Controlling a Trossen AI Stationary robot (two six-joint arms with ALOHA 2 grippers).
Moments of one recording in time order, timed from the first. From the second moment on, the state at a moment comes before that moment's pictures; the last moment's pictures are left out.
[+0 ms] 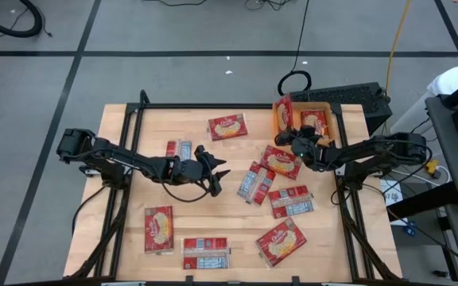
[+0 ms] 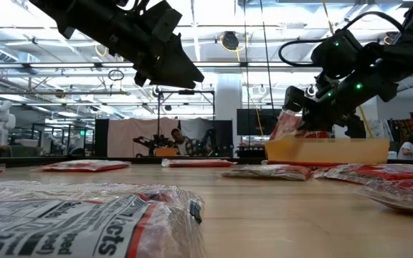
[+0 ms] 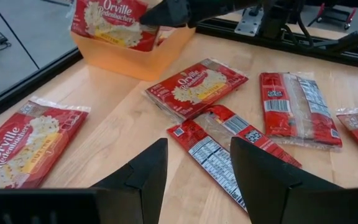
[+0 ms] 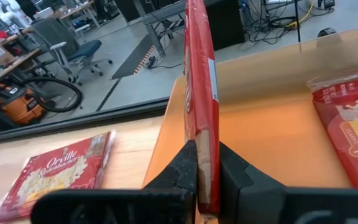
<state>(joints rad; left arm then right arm) -0.13 1.52 0.78 0.28 -0.44 -0.26 -0.27 1.33 0.26 0.55 0.89 0.85</state>
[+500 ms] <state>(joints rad) -0.13 1.52 0.78 0.28 -0.44 -0.26 -0.25 1.33 0.26 0.49 0.87 0.89</state>
